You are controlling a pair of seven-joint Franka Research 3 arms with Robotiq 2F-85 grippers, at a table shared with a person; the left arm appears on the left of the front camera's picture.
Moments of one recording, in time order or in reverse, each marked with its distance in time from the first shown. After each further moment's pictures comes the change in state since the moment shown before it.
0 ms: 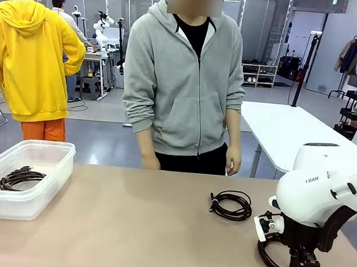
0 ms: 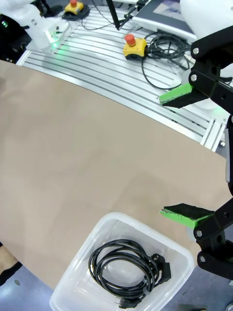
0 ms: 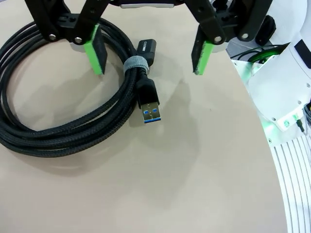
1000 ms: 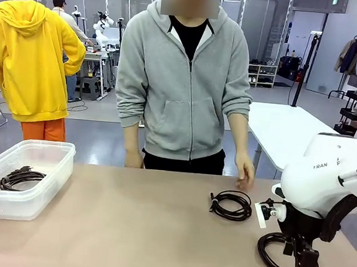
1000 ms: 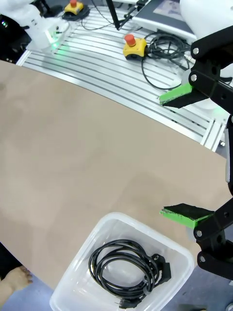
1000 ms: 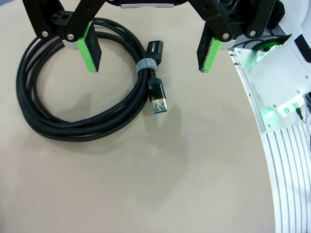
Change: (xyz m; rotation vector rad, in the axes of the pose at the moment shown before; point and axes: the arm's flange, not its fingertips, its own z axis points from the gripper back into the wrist) left arm 0.000 0.000 0.000 -0.001 0.000 -0.001; right arm -0.001 0.003 0.027 -0.042 -0.107 0.024
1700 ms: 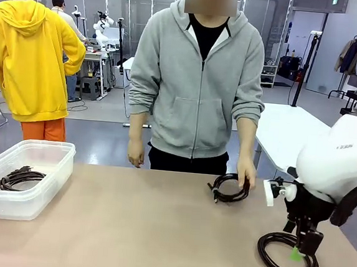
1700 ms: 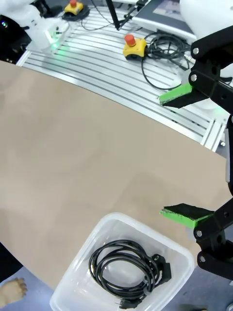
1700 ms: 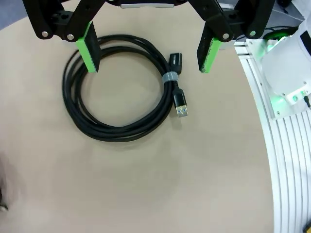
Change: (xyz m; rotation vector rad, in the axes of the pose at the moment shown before) left arm 0.000 0.000 0.000 -0.002 -0.001 -0.001; right arm -0.007 -0.002 0.045 -0.118 -0.122 -0.012
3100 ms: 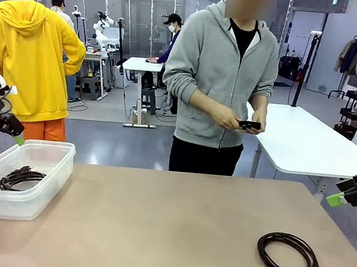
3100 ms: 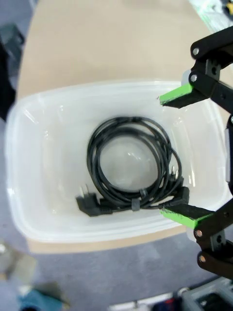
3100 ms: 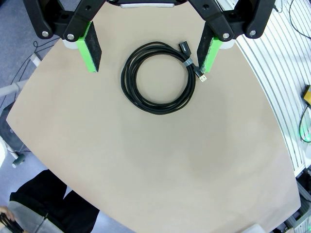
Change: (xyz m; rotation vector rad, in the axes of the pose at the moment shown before) left arm 0.067 0.192 -0.069 0.400 0.082 0.774; right arm -0.127 0.009 0.123 -0.196 -0.601 -0.484
